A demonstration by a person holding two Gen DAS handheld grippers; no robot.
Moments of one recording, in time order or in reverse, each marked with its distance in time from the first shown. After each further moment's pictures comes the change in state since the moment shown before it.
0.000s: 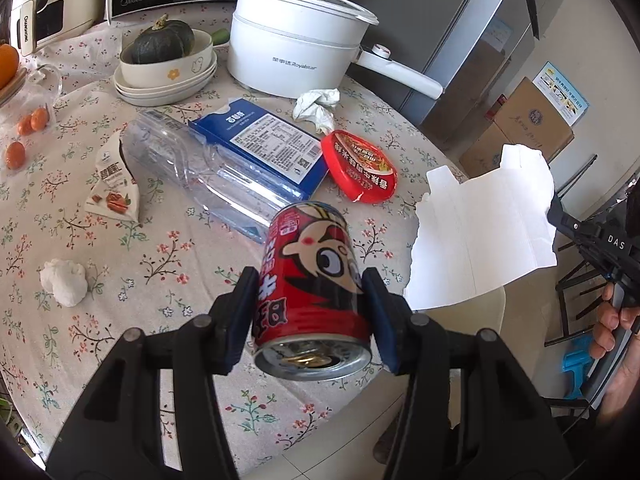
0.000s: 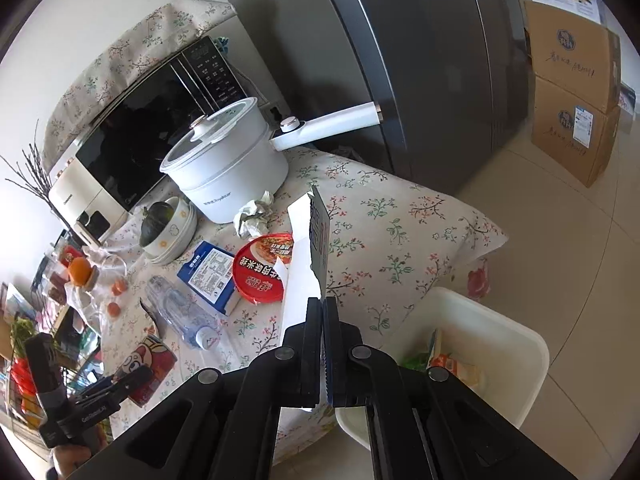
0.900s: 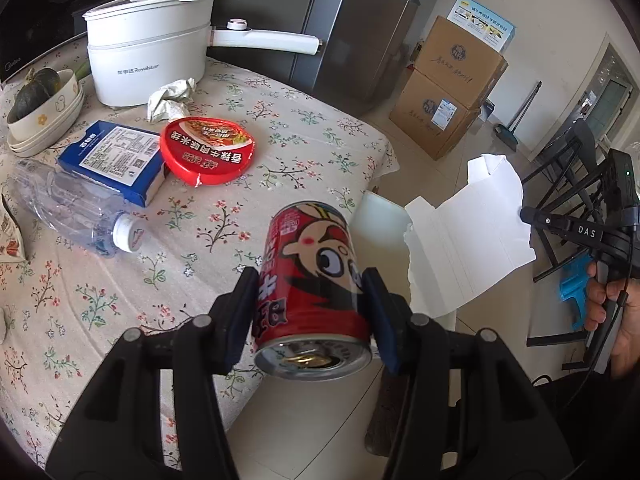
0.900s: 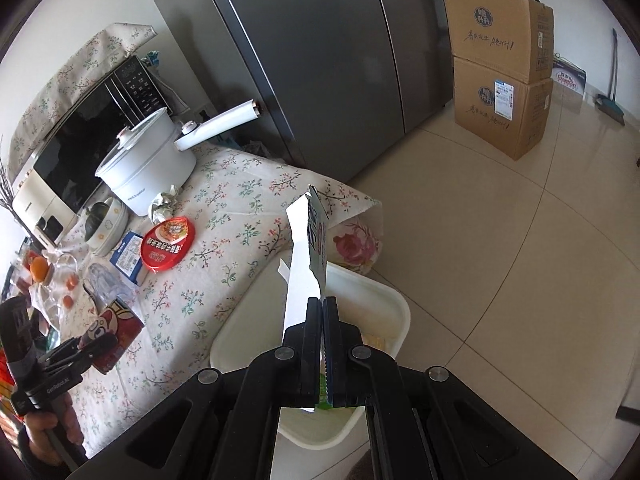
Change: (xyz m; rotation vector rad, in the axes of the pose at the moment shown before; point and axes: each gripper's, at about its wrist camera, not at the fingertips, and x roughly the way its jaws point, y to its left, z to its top) left arm 0.036 -0.120 -0.030 0.256 0.029 -0.137; right arm -0.054 -0.132 -0.048 0.054 0.044 -0.178
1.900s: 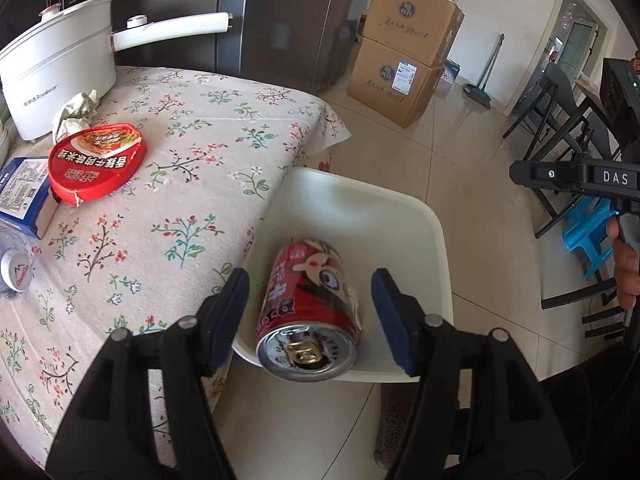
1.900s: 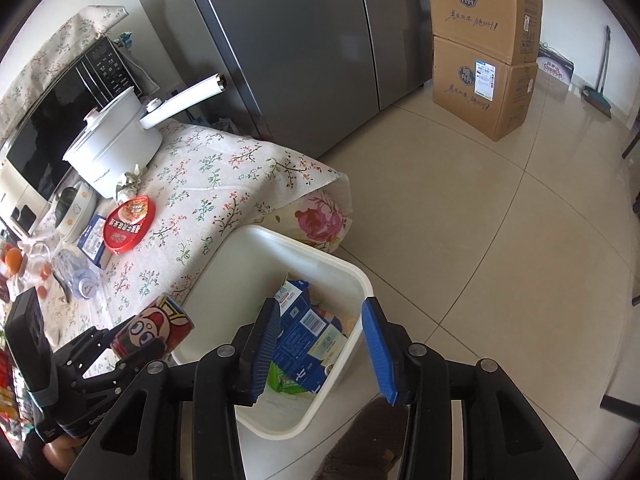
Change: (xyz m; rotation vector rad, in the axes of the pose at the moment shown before) left arm 0.072 -0.070 -0.011 0.173 -0.001 -0.037; right arm 0.013 -0.022 -0.004 0.007 0.051 -0.076
